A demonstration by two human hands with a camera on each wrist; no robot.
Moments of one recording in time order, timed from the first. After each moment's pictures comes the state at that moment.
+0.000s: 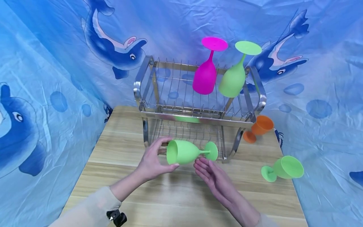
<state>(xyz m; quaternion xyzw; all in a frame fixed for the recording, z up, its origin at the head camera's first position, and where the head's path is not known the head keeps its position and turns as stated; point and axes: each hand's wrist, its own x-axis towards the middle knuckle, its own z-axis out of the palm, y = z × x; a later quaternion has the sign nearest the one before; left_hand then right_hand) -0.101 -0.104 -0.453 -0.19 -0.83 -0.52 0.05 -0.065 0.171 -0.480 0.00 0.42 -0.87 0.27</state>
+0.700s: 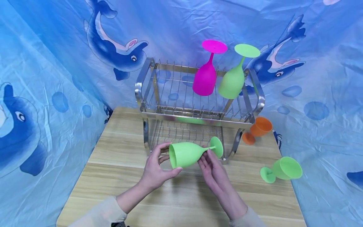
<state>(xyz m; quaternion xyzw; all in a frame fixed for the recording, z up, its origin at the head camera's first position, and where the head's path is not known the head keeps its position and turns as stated) -0.076 -0.086 -0.464 -0.13 -0.76 -0.64 0.08 -0.086 0.140 -0.463 0.09 0.29 -0.94 0.15</state>
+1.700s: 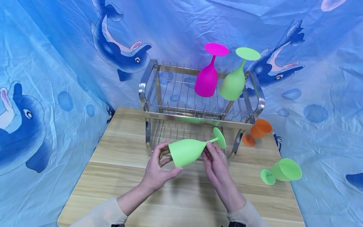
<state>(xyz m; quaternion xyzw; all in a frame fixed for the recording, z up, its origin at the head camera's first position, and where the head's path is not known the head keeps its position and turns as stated) -0.059 -0.084 -0.439 -0.11 -0.71 -0.69 0.04 -0.099 0.130 -0.435 0.10 0.34 -0.93 0.06</state>
